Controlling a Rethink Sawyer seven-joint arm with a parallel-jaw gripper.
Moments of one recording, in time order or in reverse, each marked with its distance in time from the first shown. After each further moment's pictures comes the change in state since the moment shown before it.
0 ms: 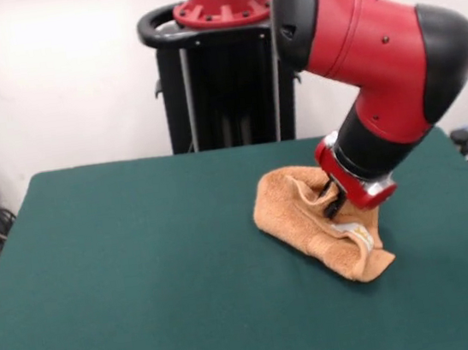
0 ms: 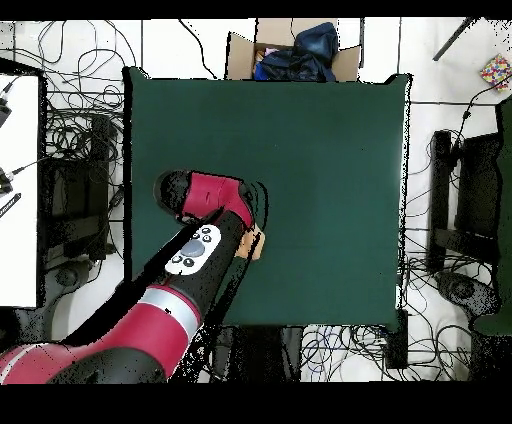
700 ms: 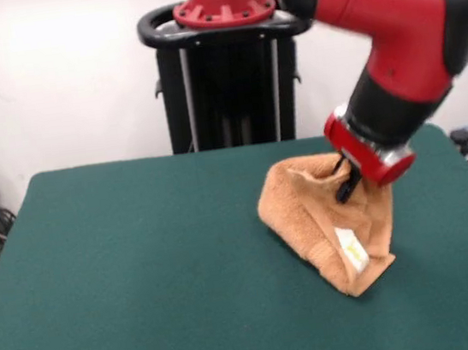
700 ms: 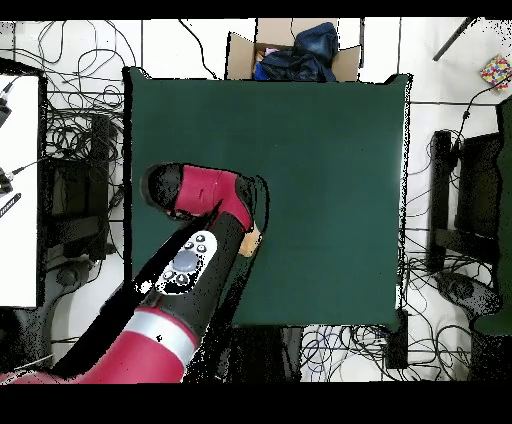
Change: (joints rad) arm 0.001 -0.130 0.000 0.011 -0.038 0.000 0.000
